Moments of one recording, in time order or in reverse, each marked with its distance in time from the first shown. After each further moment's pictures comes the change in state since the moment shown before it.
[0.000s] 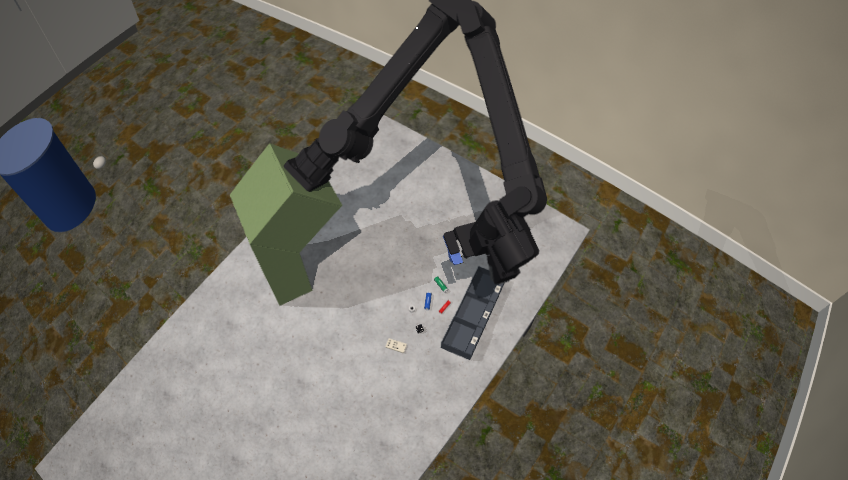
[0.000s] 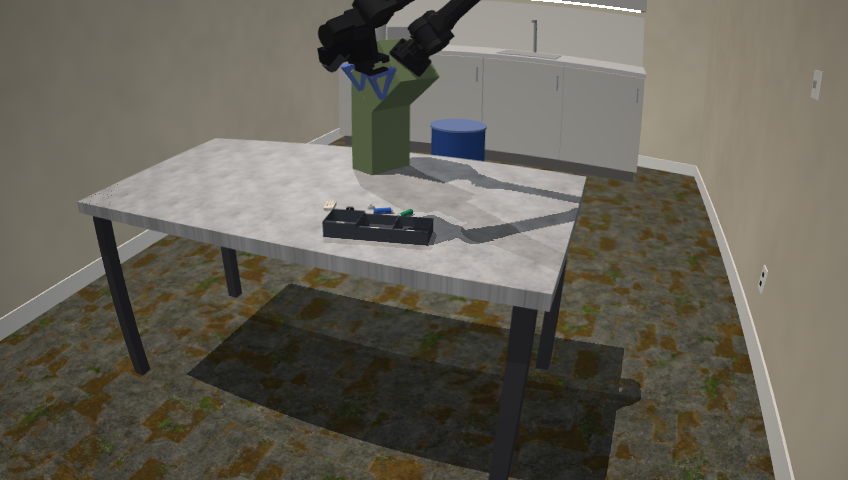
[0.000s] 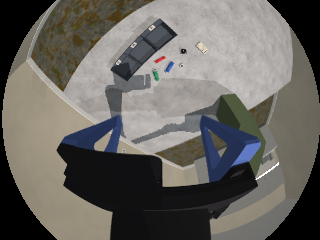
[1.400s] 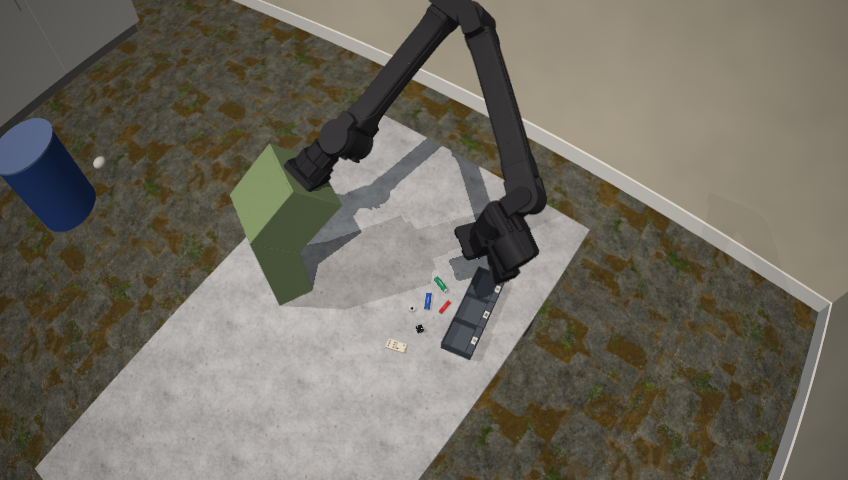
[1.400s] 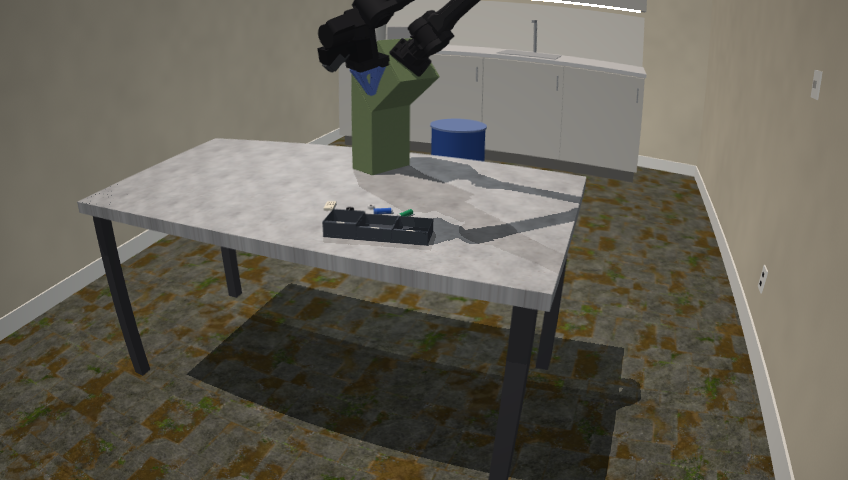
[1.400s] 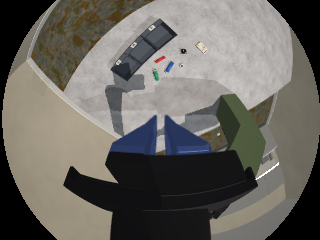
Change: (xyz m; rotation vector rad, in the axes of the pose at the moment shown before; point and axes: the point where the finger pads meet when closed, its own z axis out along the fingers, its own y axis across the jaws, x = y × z) arm 0.000 0.000 0.000 0.000 0.000 0.000
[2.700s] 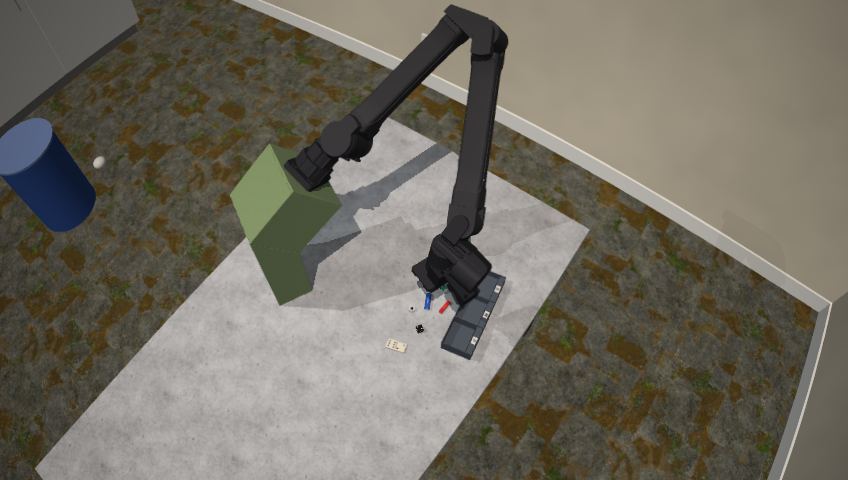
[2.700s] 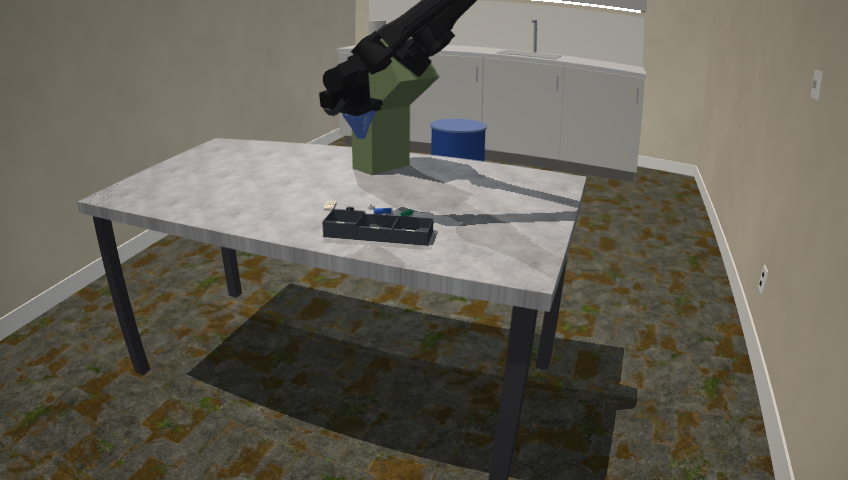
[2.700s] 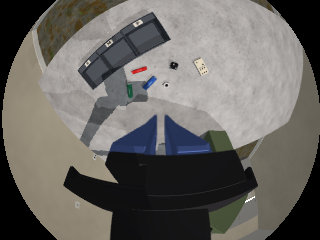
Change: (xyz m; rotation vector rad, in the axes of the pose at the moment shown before) arm -0.011 -0.065 0.132 -0.021 -0.110 -0.277
